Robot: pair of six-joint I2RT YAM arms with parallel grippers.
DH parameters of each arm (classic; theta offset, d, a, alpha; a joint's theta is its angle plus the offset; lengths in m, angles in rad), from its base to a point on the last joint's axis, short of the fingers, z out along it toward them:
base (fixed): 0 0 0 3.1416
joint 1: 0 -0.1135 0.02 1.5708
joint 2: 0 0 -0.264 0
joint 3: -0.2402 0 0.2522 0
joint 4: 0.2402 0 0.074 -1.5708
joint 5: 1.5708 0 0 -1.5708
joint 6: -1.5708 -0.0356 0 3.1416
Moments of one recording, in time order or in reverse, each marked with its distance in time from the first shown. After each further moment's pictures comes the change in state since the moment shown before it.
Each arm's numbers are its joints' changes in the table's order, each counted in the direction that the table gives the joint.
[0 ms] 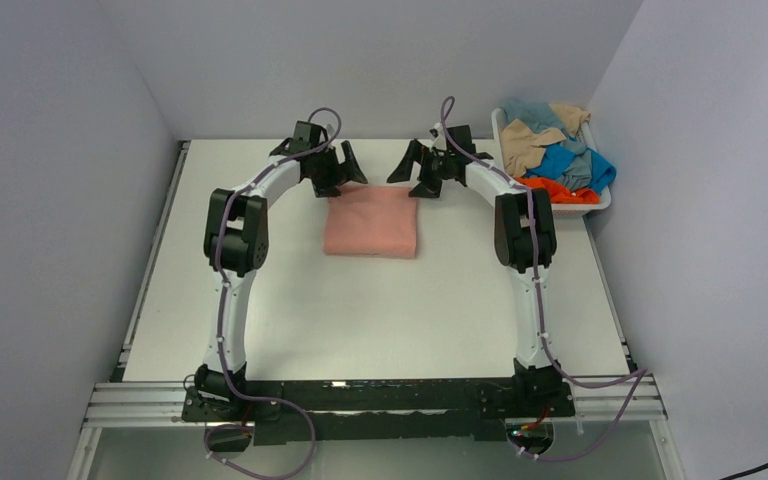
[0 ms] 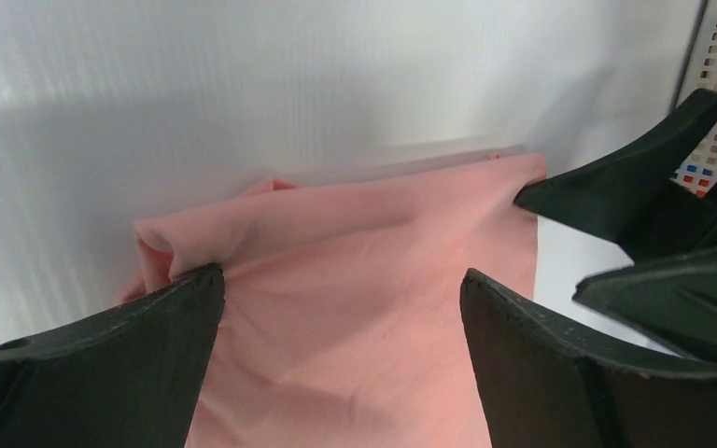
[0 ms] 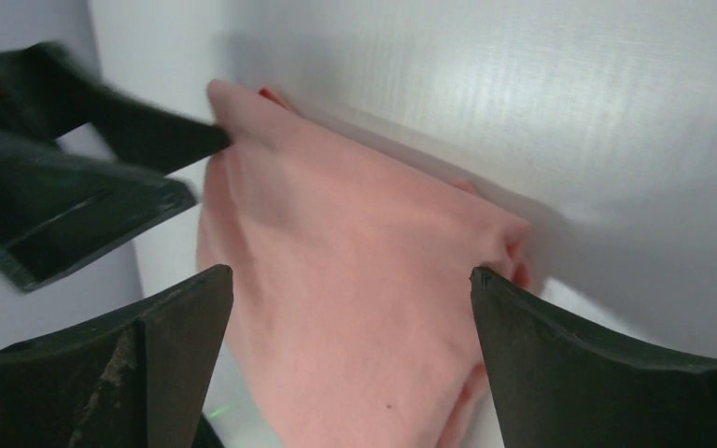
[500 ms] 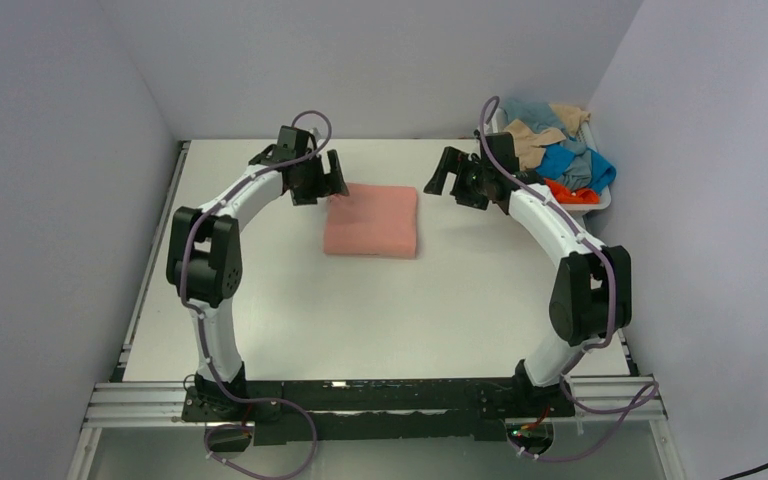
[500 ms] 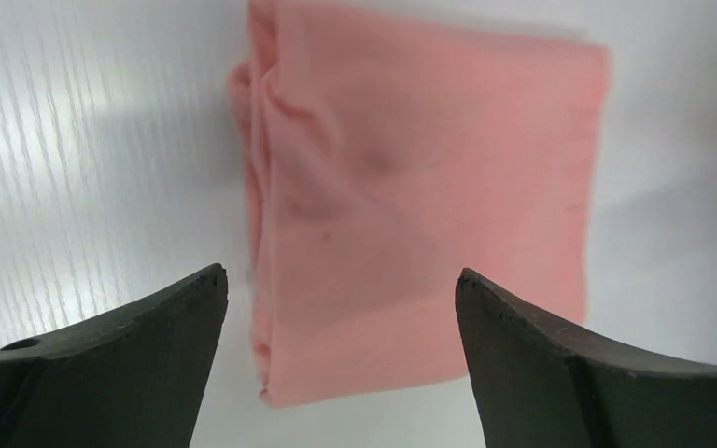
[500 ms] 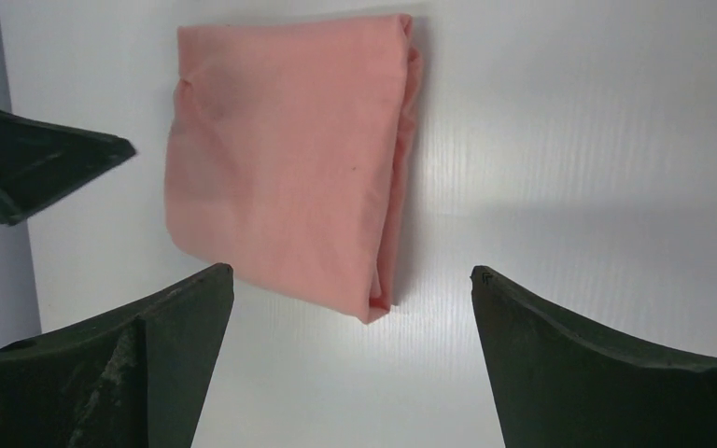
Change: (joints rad) left arm 0.016 -0.381 0.340 0.026 -0.176 -0.095; right arm -0.003 -0.697 0.562 0.077 0.396 0.077
